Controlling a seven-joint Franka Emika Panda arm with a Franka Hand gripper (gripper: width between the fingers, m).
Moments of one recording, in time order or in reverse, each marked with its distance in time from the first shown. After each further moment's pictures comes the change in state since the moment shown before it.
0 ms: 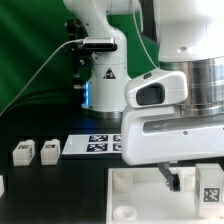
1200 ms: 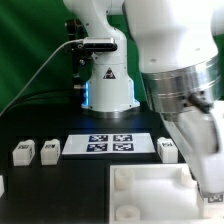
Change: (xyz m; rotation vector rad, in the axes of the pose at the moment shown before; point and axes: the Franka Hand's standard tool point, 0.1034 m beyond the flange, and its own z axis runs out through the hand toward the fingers) arm -0.011 0.000 0.002 0.092 -0.141 1.588
